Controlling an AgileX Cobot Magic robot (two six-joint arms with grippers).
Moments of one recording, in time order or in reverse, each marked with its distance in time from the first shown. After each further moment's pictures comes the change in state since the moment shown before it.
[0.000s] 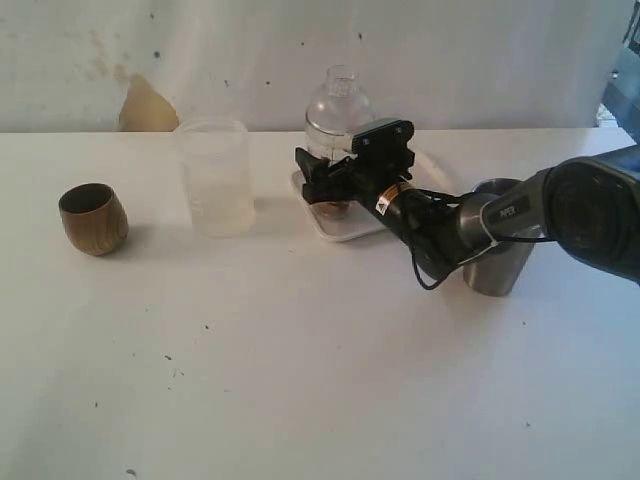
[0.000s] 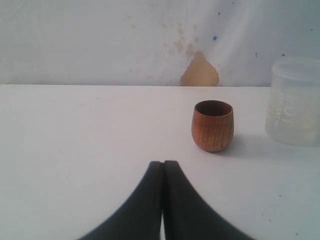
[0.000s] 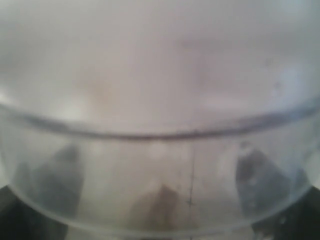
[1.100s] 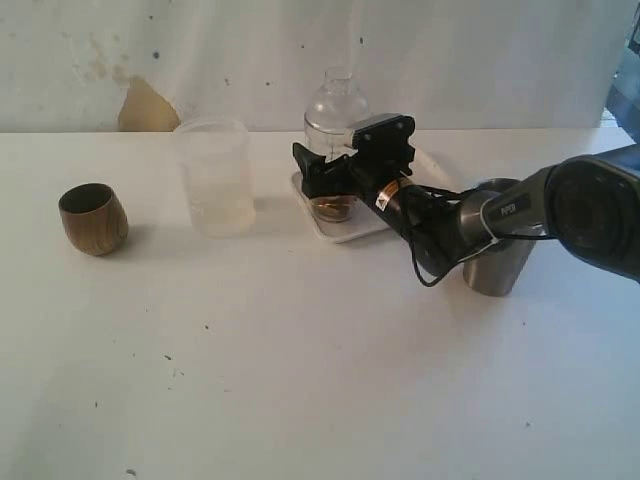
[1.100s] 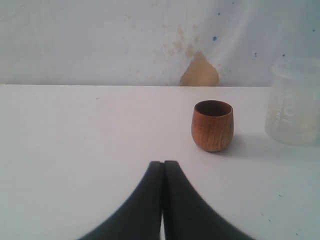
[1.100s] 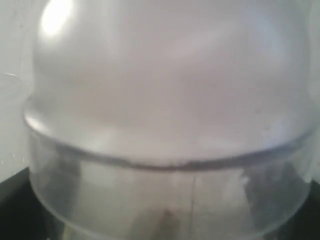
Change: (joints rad) left arm 0.000 0.000 0.000 0.000 0.000 0.000; right arm 0.000 -0.005 -0.007 0.002 -0.006 0.014
